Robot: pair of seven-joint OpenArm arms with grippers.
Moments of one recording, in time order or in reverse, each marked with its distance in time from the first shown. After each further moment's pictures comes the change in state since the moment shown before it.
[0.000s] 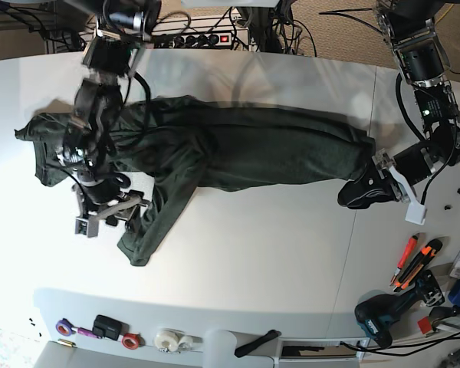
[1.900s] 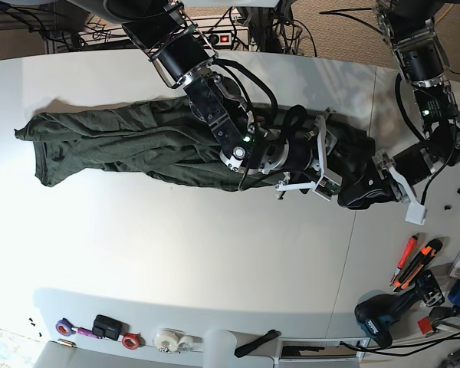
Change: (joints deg) left arm 0.0 -0.4 0.0 0.0 0.0 0.0 -0.5; right arm 1.3 -9.7 -56.4 3.4 -2.3 11.5 -7.0
